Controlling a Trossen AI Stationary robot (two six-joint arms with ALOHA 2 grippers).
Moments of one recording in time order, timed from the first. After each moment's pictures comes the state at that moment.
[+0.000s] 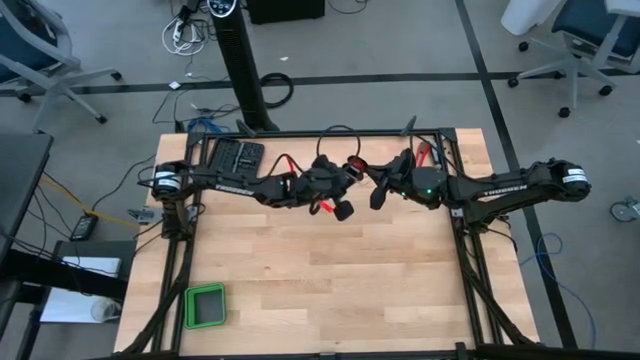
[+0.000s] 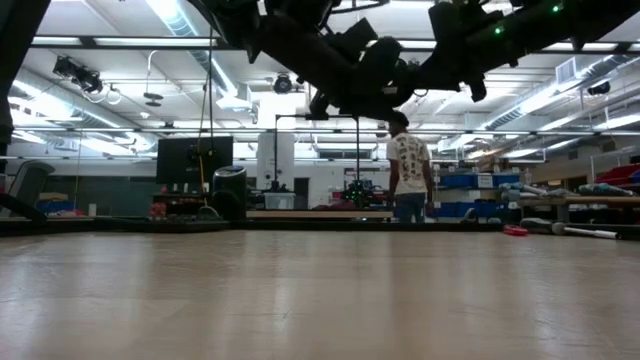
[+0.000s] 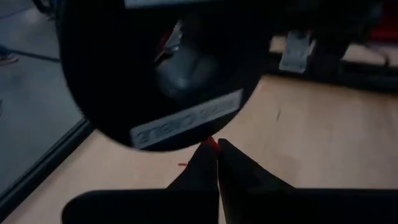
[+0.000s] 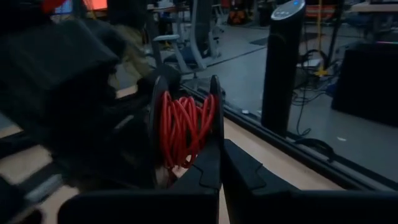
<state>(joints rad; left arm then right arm) 0.06 1.84 1.27 0.19 -0.36 -0.08 -0.03 1.05 0.54 0.34 0.56 0.21</state>
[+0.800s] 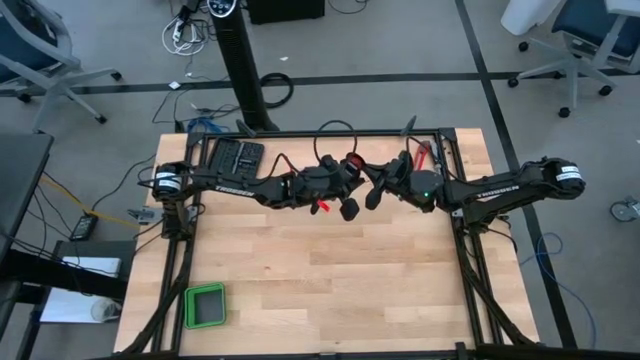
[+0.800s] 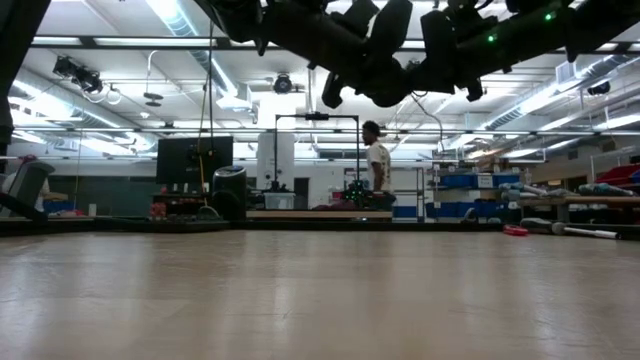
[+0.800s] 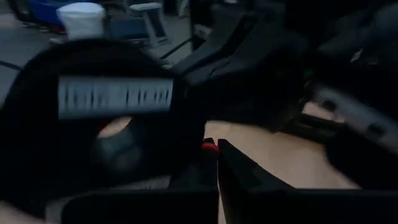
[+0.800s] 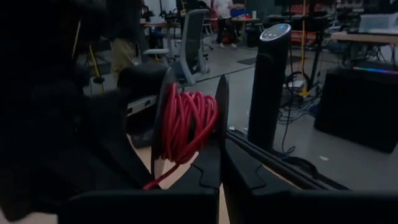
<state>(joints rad) 0.06 1.84 1.30 0.33 -0.31 -0.17 -0.01 1.13 0.51 0.49 0.63 0.10</state>
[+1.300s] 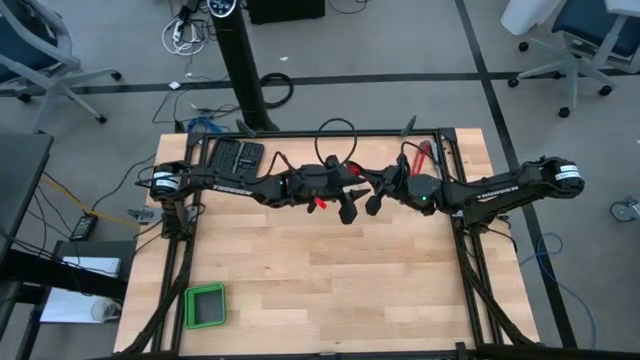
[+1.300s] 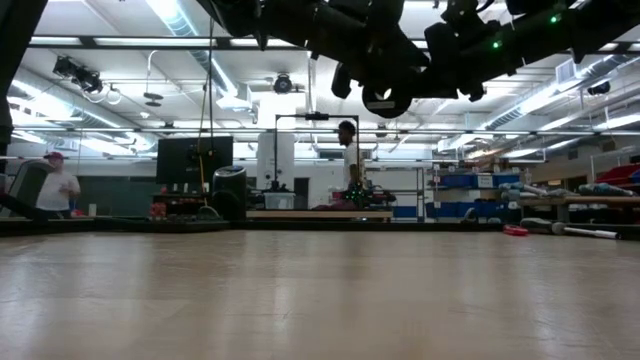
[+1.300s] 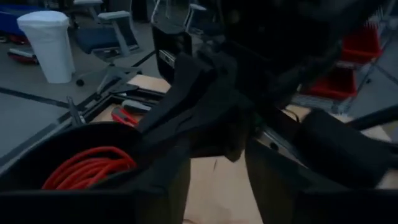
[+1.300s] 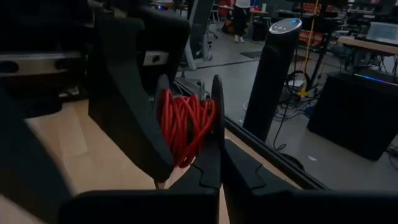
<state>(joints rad) 0.06 1.83 1.30 0.34 -0.18 -0.14 0.02 1.13 0.51 0.44 0.63 0.03</state>
